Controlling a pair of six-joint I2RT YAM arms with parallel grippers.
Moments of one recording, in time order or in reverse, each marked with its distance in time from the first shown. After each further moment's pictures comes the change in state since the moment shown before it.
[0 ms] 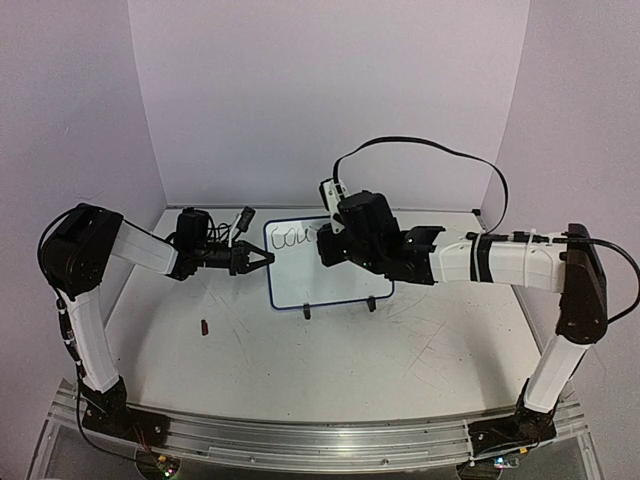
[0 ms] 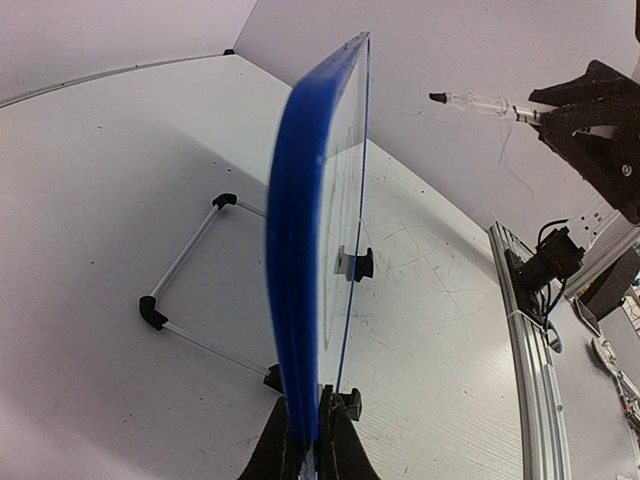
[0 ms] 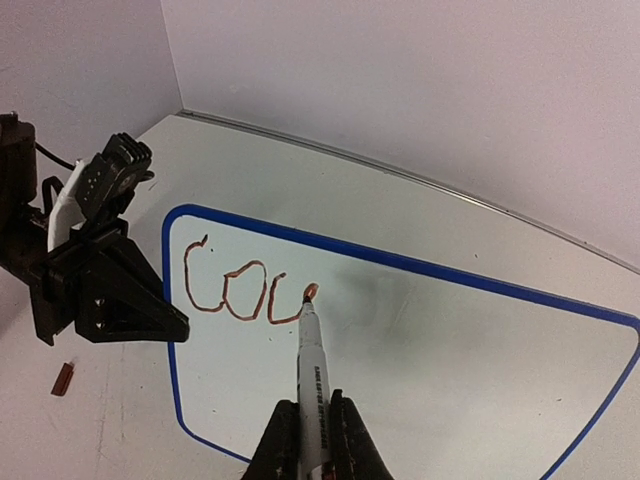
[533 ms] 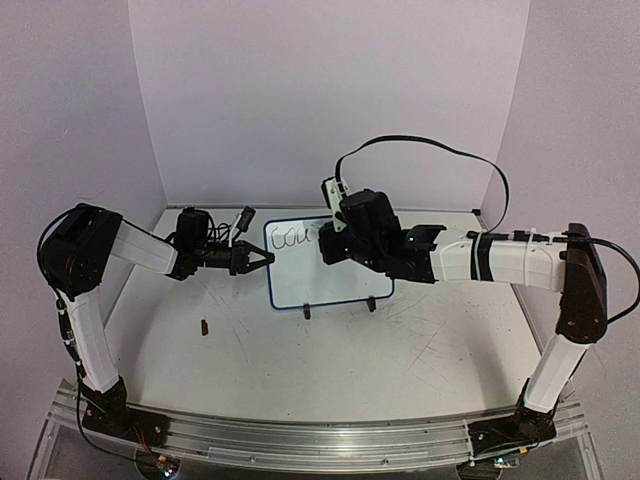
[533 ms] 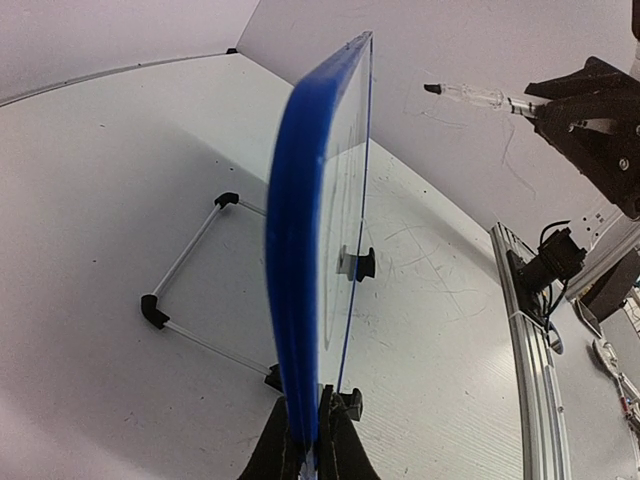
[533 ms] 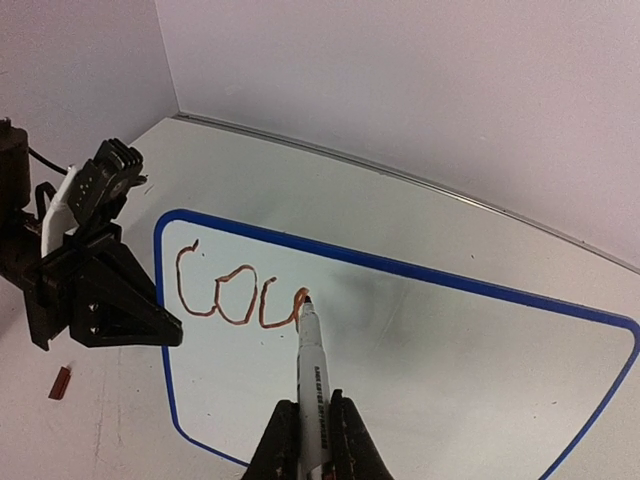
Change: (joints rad) left arm -0.001 -0.003 0.000 -0.007 -0.008 -0.001; right arm -0.013 0.000 0.000 0.004 -0.004 0.001
